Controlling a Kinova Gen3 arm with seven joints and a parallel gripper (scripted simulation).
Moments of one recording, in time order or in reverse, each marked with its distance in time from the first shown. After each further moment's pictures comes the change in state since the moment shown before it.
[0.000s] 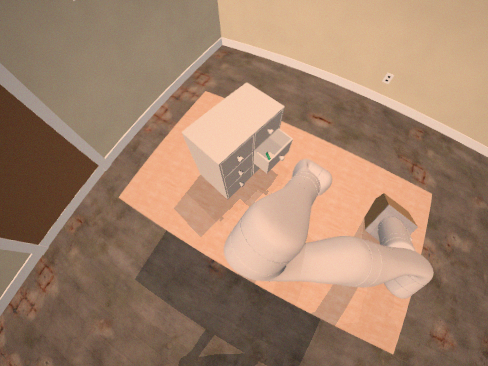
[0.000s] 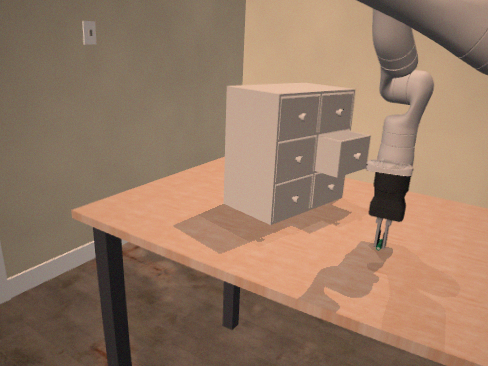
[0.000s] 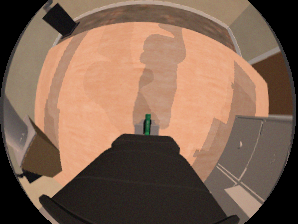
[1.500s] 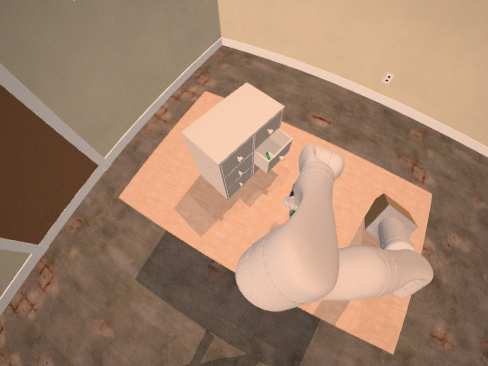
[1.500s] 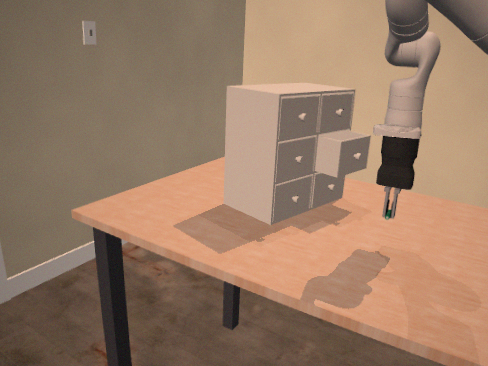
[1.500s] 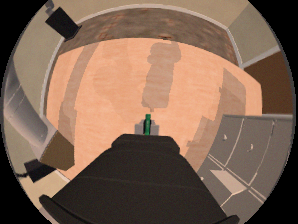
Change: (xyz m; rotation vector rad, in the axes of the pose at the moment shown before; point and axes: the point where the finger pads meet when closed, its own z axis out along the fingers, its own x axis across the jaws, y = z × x) arm -0.008 -0.001 -0.075 0.009 -0.021 0.008
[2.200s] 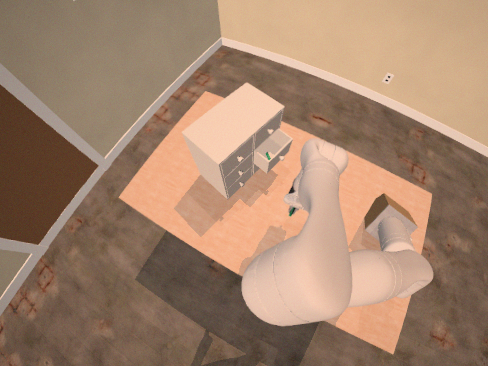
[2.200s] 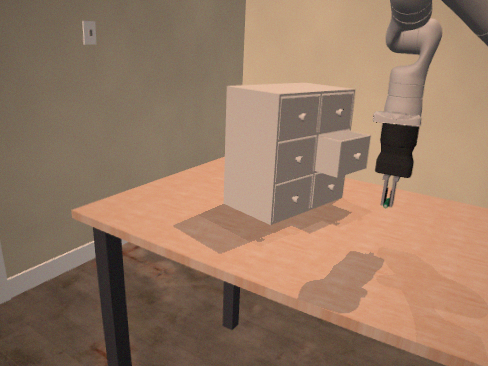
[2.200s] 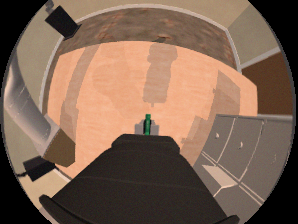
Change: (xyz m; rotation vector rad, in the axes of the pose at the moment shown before) arm 0.007 0.001 -0.025 -0.009 0.021 -0.008
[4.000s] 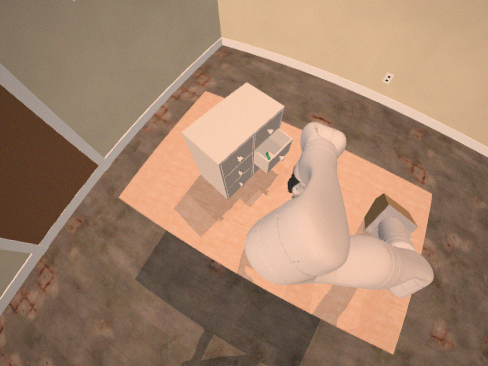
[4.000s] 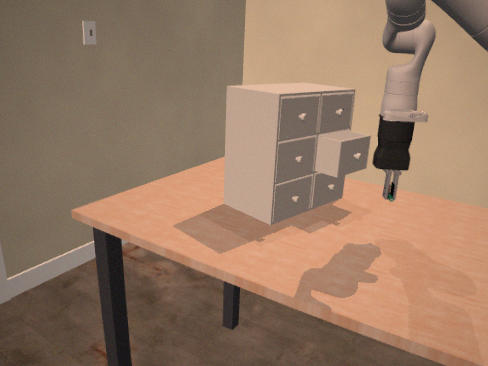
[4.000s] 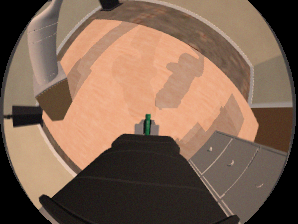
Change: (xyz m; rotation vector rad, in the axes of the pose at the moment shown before) arm 0.003 0.046 0.000 0.000 -0.002 -0.415
